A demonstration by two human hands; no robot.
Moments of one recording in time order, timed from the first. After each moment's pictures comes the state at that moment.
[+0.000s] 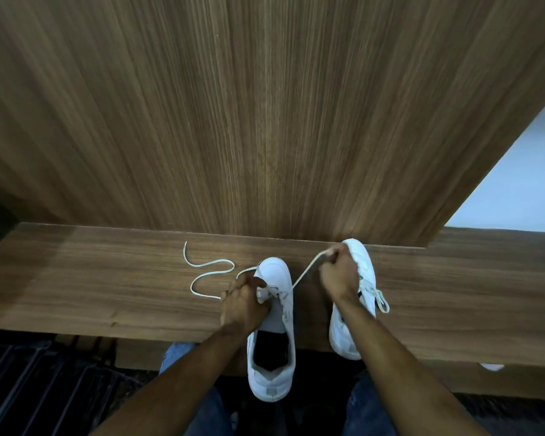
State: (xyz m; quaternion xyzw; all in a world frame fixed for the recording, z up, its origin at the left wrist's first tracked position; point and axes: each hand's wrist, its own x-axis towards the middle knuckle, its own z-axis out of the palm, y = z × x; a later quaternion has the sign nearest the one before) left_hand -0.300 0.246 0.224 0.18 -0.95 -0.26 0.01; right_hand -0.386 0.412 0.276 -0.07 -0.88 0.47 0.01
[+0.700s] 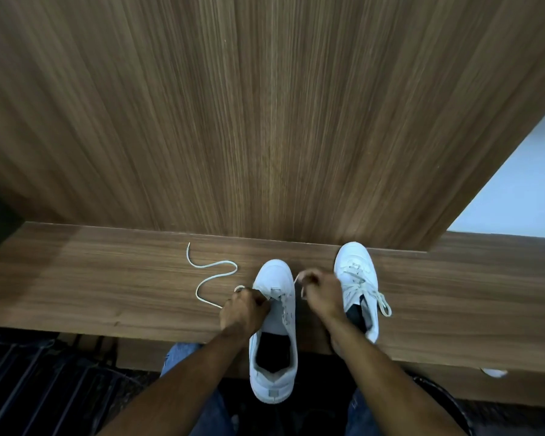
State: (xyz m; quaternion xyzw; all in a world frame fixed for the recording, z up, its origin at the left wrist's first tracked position) left_hand -0.295 0.248 0.228 0.27 -0.92 -0.28 -0.07; right_hand -0.364 0.397 0.249 0.02 -0.88 0.46 -0.07
